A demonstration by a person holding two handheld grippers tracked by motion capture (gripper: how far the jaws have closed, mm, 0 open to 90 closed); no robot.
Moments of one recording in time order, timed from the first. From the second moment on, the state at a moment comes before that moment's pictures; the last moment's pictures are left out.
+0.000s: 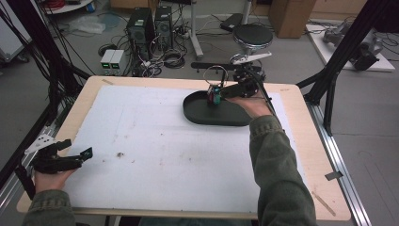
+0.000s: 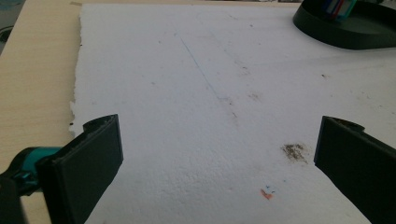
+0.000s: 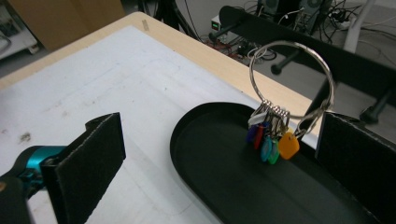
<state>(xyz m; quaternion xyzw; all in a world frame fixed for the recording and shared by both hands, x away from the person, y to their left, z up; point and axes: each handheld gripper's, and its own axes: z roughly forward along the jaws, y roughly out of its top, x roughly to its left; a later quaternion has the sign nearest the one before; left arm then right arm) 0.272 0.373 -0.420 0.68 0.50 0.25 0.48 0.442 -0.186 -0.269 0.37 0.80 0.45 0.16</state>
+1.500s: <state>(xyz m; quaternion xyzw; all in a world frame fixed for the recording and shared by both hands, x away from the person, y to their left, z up) 0.273 0.371 -0.420 0.68 0.50 0.25 0.48 0.354 -0.292 -0.342 0.47 0.74 0.43 0.22</state>
